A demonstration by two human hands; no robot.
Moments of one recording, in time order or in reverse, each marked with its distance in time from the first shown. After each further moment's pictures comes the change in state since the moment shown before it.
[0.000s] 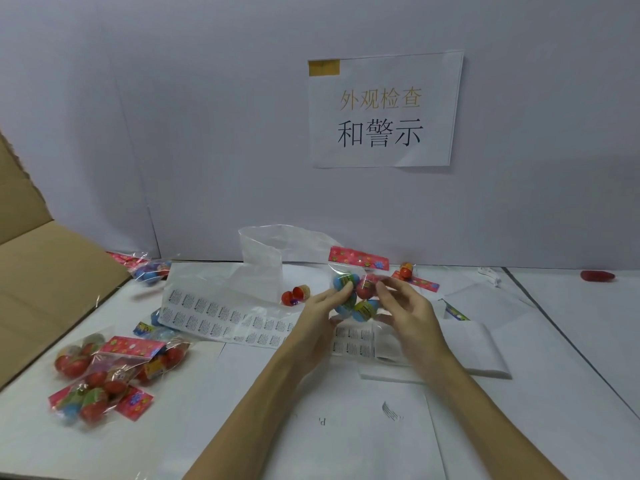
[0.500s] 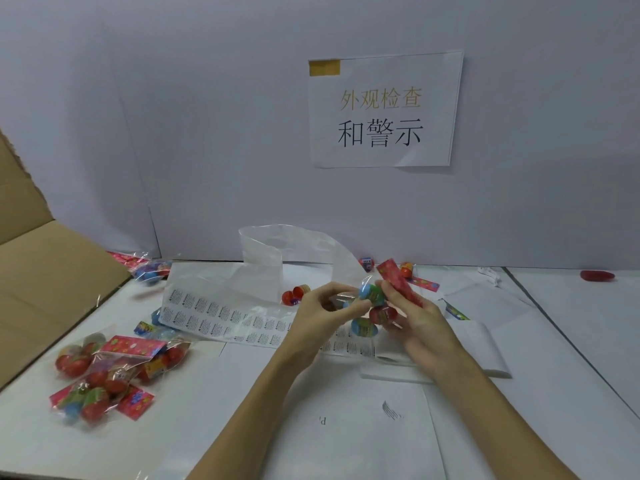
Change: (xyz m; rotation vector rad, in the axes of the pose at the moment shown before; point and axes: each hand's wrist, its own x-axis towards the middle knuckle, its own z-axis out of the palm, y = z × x) left_hand 0.002 -0.004 -0.011 0.344 0.059 0.246; right_hand 0.001 -0.009 -0.012 0.360 -0.034 0.272
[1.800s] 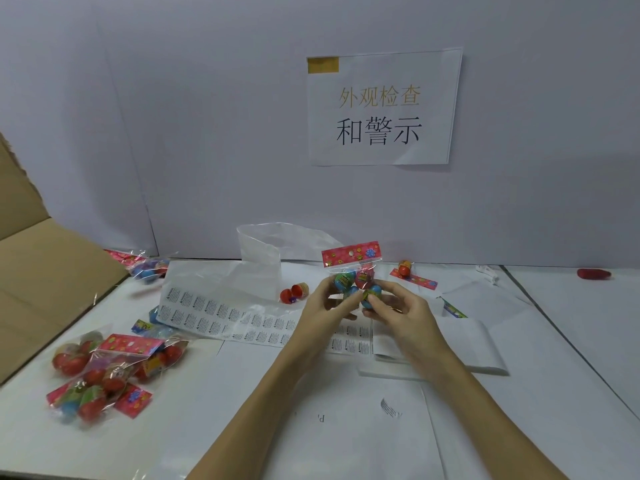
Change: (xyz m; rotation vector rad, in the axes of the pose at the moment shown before) left_hand 0.000 -0.009 0.009 -0.109 0.020 0.020; right_hand 0.004 0.016 0.000 -0.453 -0.010 -0.225
